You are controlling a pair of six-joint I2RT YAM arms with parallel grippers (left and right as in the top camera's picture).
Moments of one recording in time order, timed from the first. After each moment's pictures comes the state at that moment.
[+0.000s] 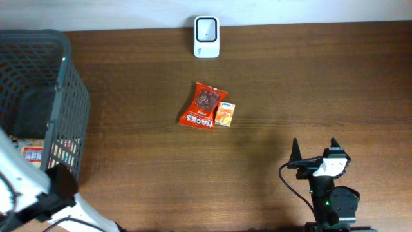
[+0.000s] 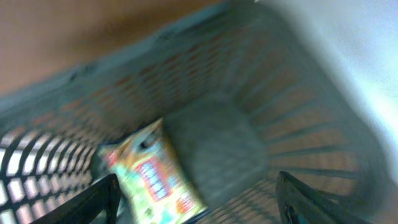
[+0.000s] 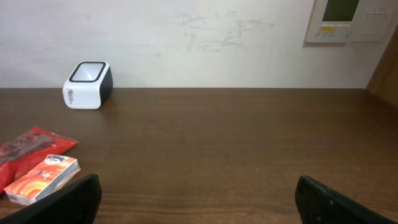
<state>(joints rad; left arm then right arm) 0.53 1.99 2.78 -1.68 -0.24 -0.44 -0.03 0.01 0.01 -0.08 0.00 0.00</state>
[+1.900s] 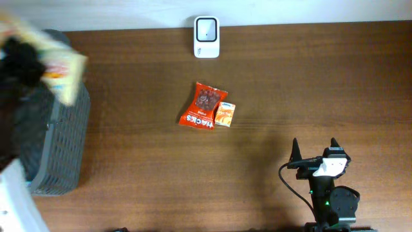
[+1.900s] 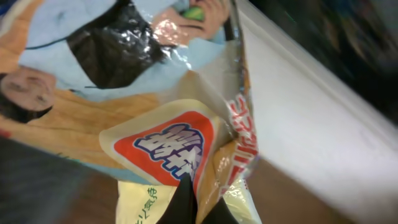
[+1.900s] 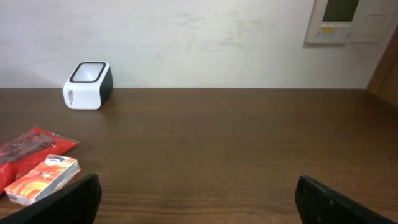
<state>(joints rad) 0.27 1.43 2.15 -1.21 0.25 -0.47 -0.03 0.01 0.01 -0.08 0.00 0.00</state>
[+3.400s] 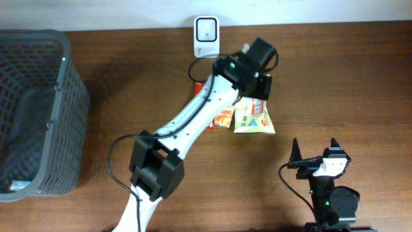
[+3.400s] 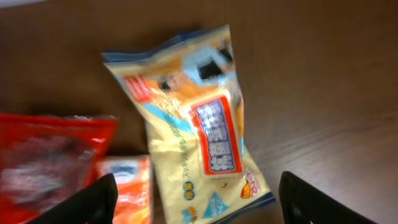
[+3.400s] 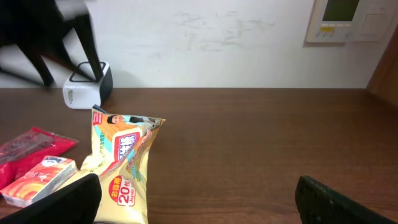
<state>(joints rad) -0.71 2.26 2.28 -1.06 -0.04 -0.43 -0.03 0.01 0.01 -0.08 0.00 0.00</state>
